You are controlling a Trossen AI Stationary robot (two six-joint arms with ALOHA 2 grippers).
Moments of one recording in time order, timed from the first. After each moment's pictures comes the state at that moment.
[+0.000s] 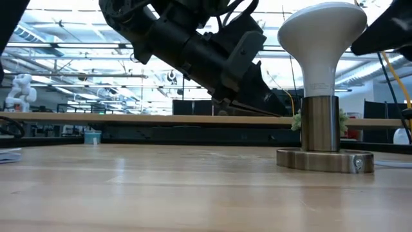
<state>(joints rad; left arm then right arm) -0.19 2.05 1.17 0.36 -0.18 -0.12 0.89 1.53 0.88 -0.39 0.92 1.13</state>
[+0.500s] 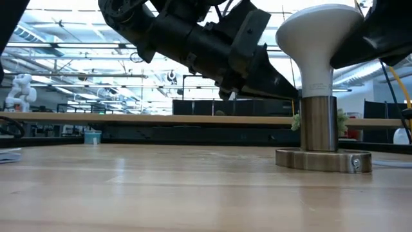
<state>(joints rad) -0.20 2.05 1.17 0.47 -0.15 -0.12 0.80 1.53 0.88 -0.39 0.85 1.03</state>
